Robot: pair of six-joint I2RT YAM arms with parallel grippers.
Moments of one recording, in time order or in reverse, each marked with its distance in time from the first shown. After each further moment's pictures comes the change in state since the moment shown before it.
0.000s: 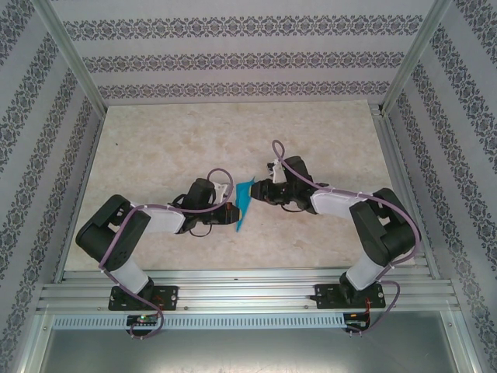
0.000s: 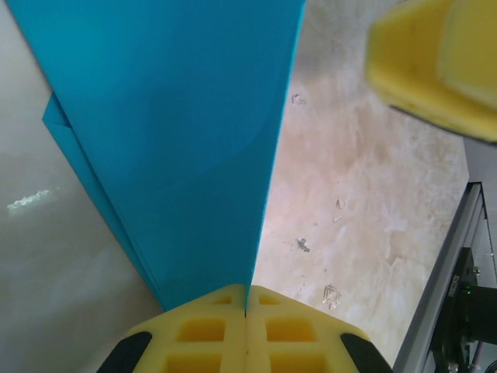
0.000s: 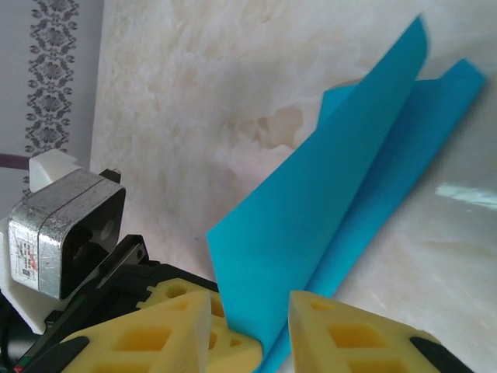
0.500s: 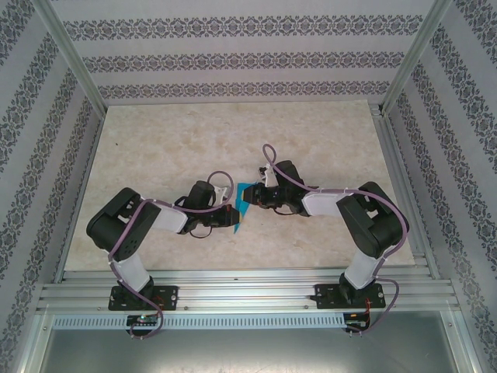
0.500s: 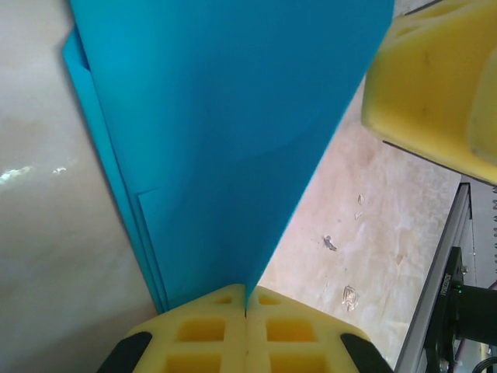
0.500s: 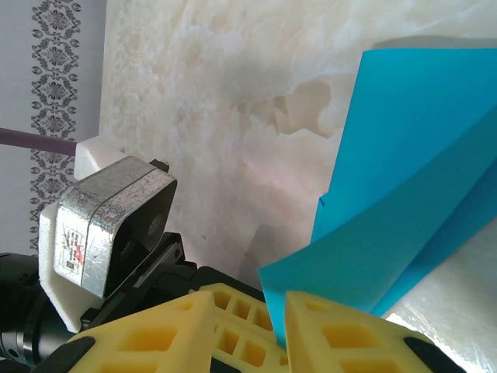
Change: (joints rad) left arm 0.018 0.102 -0.015 0.097 0.059 -0.051; right arm 0.047 0.085 0.003 0.101 -0.007 0.060
